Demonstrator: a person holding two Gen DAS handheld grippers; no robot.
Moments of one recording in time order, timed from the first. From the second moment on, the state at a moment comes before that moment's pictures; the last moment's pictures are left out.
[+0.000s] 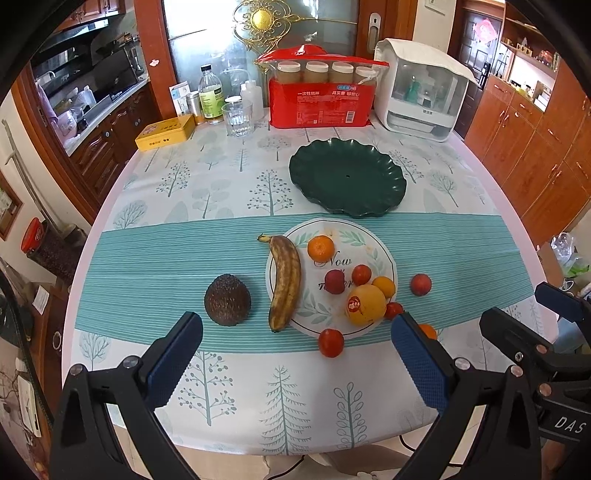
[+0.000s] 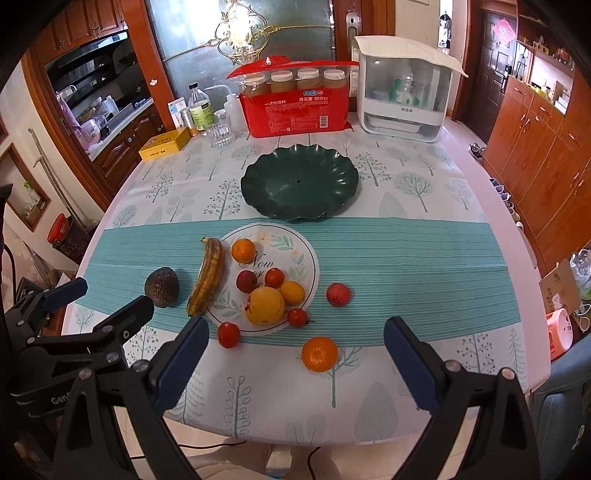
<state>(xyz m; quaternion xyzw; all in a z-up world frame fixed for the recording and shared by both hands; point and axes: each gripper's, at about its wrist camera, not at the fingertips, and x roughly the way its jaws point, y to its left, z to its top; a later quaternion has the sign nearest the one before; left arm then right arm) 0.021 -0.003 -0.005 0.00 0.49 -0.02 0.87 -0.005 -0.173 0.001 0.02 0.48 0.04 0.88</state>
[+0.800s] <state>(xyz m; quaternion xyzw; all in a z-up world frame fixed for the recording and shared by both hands) 0.012 -0.003 -0.008 0.00 0.48 0.00 0.88 -0.006 -0.173 -0.001 0.01 0.47 0.06 0.88</state>
